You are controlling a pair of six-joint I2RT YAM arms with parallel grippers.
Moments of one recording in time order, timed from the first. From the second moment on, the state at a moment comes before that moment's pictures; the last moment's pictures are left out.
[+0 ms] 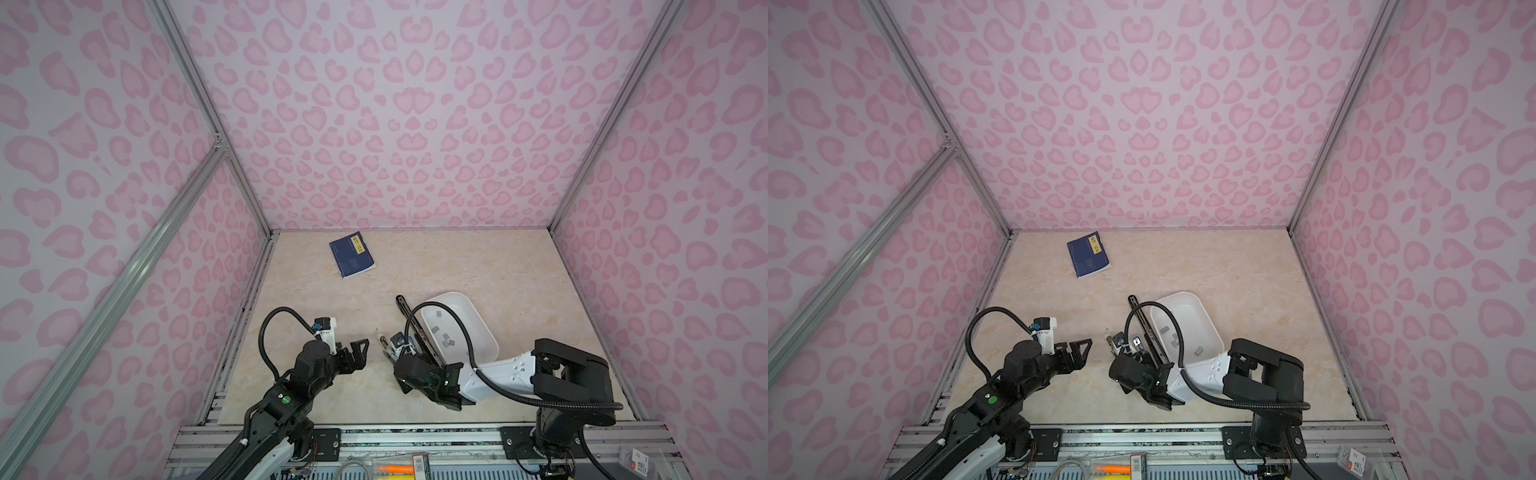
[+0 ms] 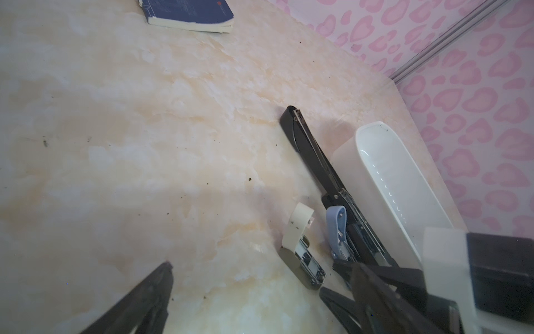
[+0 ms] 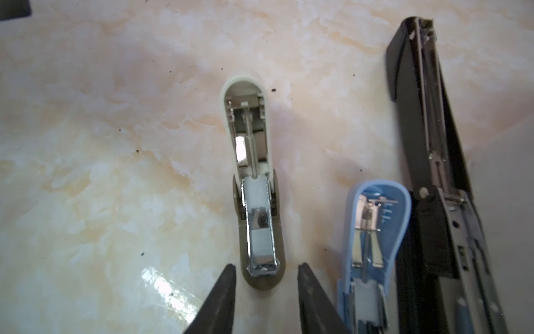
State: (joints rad) left arm -0.53 0.57 0.24 -0.21 -0.01 -0.63; right arm 1.25 1.72 0.74 0.15 0.44 0.46
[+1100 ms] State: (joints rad) left arm -0.41 0.79 0.30 -0.06 0.04 -0.64; right arm 1.23 1.83 0.63 0.53 0.33 0.32
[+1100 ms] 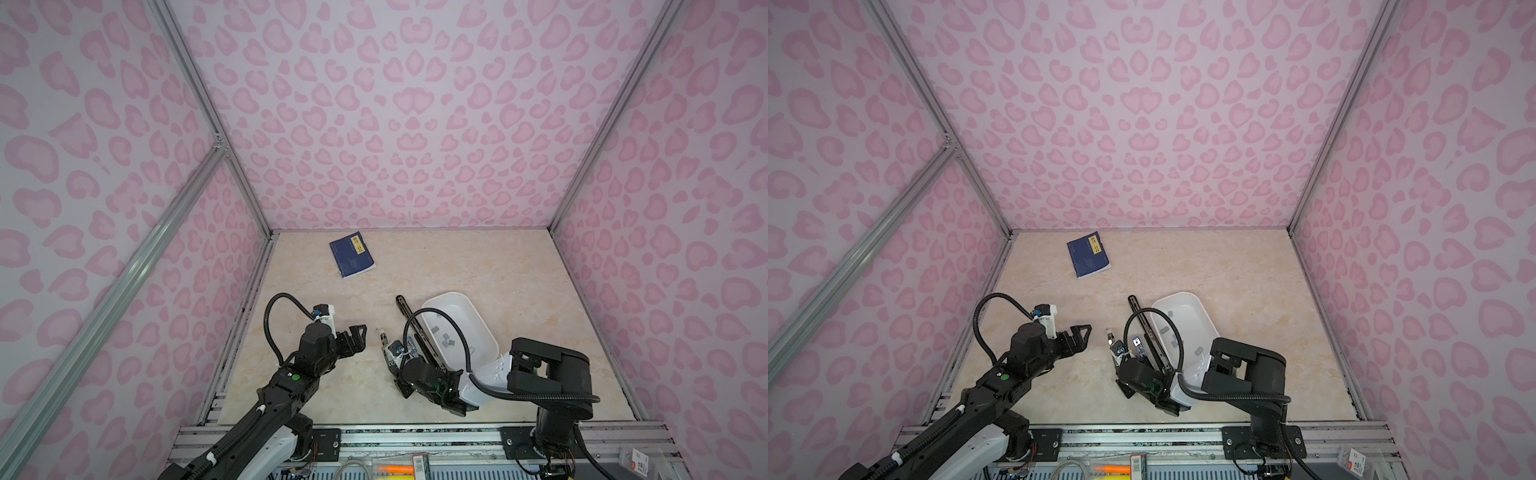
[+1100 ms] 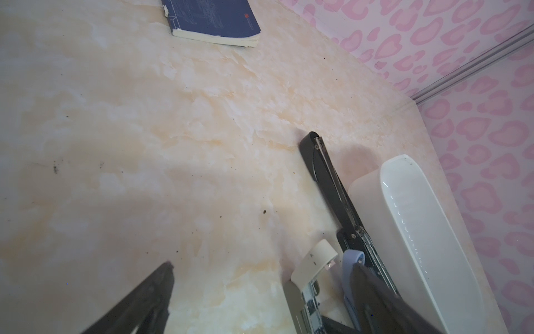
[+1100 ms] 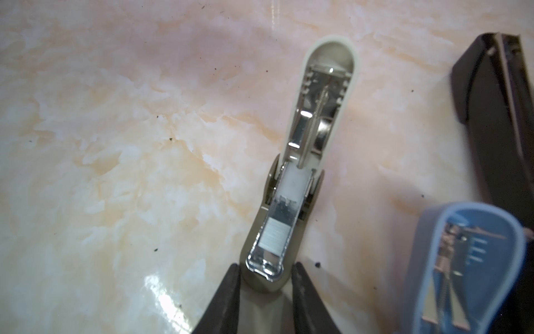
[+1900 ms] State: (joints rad) left arm -0.40 0.76 0.29 -0.07 0.04 -0.64; right arm 1.22 1.94 0.73 0.56 0.38 0.35
